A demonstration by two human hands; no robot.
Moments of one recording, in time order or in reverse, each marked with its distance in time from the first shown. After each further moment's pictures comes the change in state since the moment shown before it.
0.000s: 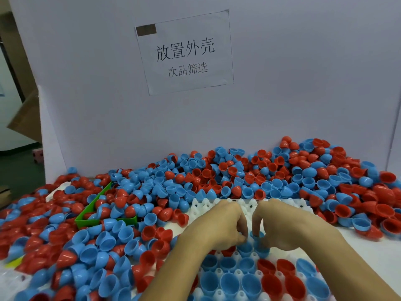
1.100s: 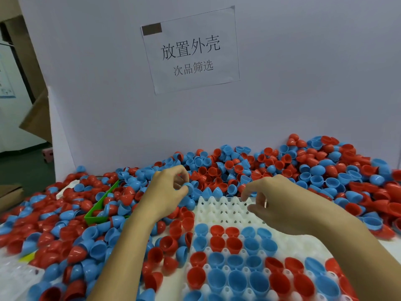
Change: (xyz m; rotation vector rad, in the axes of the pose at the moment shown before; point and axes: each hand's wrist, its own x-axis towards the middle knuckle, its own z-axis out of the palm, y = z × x) left_hand -0.033 -0.081 -0.062 -0.141 0.573 -0.217; right_hand -0.011 -0.010 -0.020 0.156 0.339 -0.227
